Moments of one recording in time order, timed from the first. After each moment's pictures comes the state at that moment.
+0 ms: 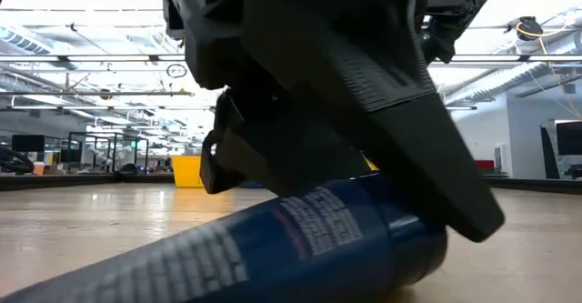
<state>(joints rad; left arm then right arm) -0.49 2.25 1.54 -0.25 0.12 -0.94 -0.28 1.53 0.82 0.00 -0.07 0.09</state>
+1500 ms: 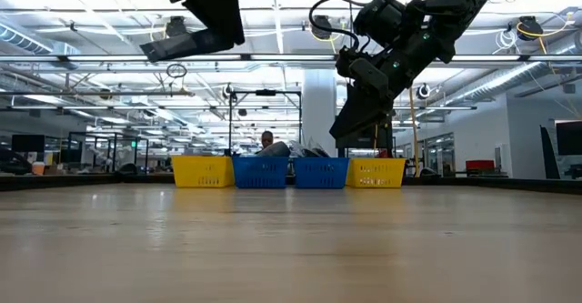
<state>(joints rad) -0.28 1.69 1.53 -1.08 -0.61 -0.67 -0.28 1.53 0.82 0.00 -0.08 0.09</state>
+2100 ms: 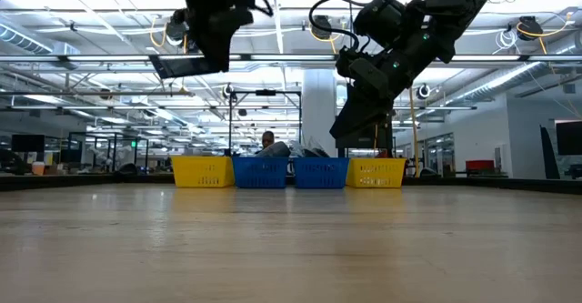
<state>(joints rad) 0.07 1.64 1.53 -1.19 -0.63 -0.48 -0.28 1.53 0.82 0.00 -0.08 0.09</state>
